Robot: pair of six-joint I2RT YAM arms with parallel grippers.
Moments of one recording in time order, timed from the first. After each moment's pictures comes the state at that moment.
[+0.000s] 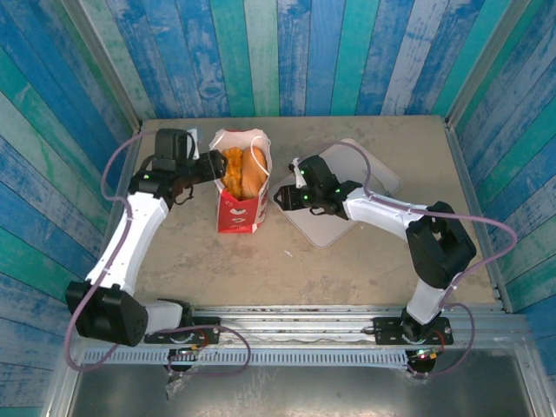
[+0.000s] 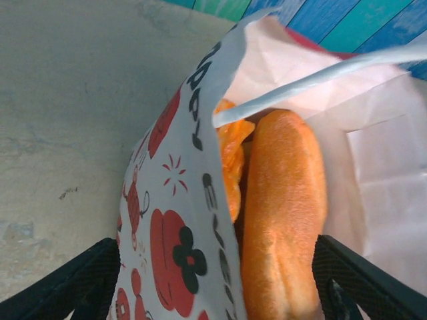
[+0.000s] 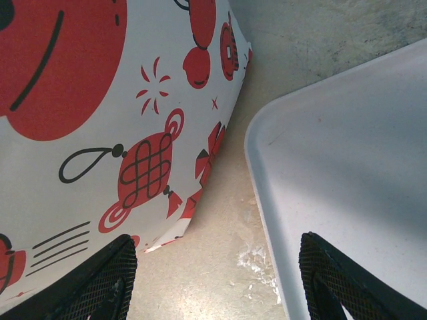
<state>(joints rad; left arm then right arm) -0.17 1.28 1.21 -0.62 0.16 -0.36 0.70 1.76 1.17 -0.18 -0.16 0.46</state>
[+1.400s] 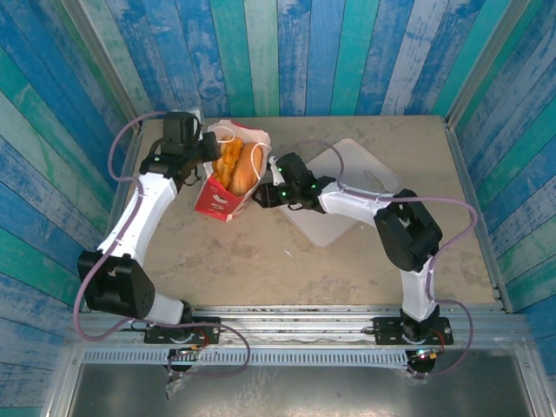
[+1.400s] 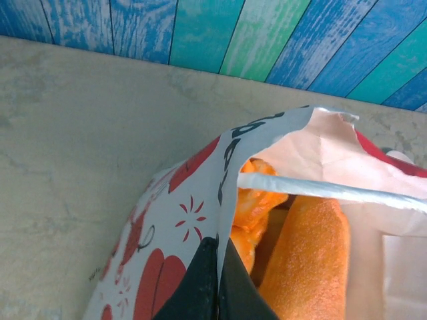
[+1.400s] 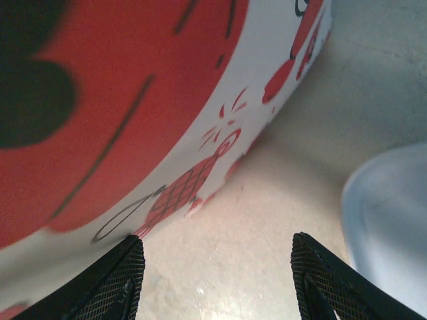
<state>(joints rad) -0.17 1.43 1.30 -0.44 0.02 -0.29 0.75 1.99 1.39 -0.11 -0.24 0.47</state>
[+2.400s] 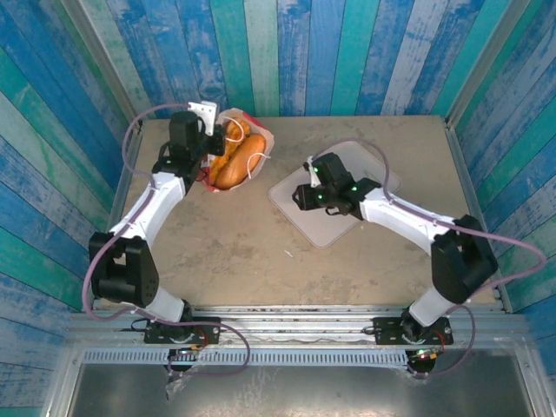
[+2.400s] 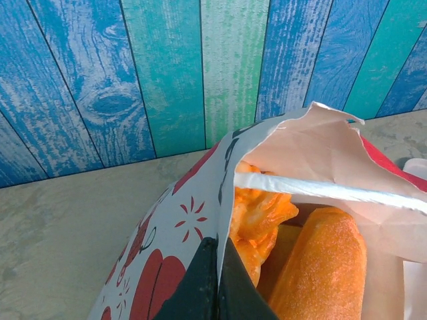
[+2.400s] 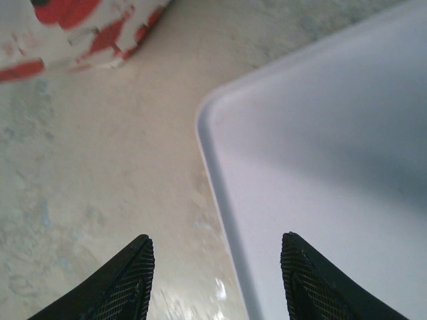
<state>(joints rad) -0.17 1.52 1.21 -0.05 0.08 0.04 0.66 1.59 1.13 -0.38 -0.07 0.42</state>
